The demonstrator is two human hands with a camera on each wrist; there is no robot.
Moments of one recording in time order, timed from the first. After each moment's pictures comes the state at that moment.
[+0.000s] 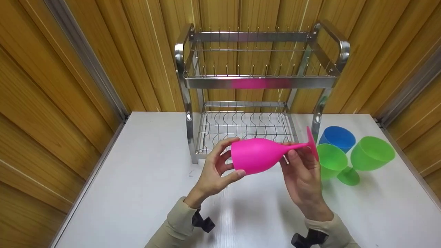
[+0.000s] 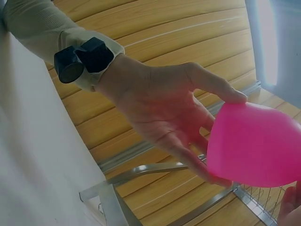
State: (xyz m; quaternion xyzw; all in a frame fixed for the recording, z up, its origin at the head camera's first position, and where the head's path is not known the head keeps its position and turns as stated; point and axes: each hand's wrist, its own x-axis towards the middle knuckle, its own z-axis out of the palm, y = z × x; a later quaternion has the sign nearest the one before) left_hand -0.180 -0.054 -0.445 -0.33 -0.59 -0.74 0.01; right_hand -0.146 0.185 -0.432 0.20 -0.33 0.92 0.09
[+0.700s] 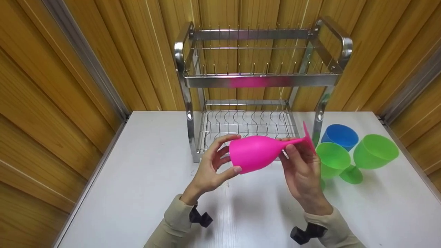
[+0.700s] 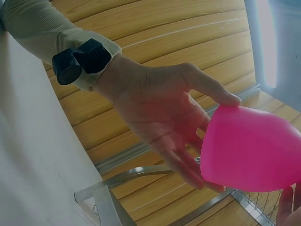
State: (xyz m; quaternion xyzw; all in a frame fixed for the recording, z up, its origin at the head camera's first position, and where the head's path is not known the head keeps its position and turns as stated) left_hand -0.187 -0.070 -0.440 -0.33 -0.63 -0.71 0.03; right_hand -0.157 0.179 -0.426 0.18 -0.35 0.91 0.11
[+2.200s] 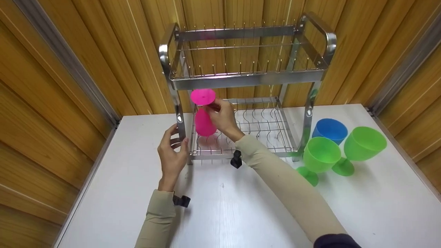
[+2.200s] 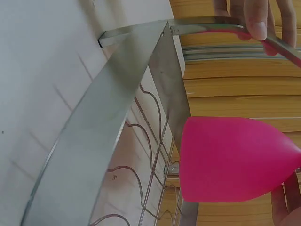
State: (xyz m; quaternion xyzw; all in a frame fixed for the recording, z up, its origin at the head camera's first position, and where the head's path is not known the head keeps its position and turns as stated) left_hand -0.258 -0.141 -0.480 -0.09 -0.78 -0.54 0.31; right_hand -0.354 0.046 -0.433 0.18 -0.75 0.60 0.19
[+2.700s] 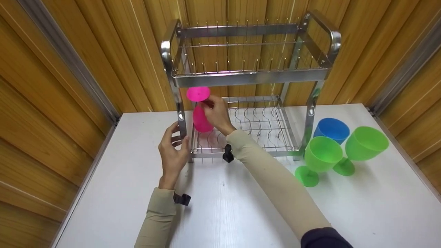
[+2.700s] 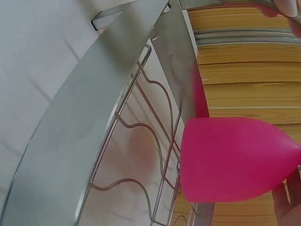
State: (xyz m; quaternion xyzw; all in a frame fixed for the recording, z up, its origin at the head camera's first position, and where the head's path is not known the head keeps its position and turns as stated) left_hand -0.259 -0.141 -0.482 -0.09 -0.78 -0.53 0.31; right_hand -0.378 0.025 -0.444 0.18 -0.77 0.58 0.20
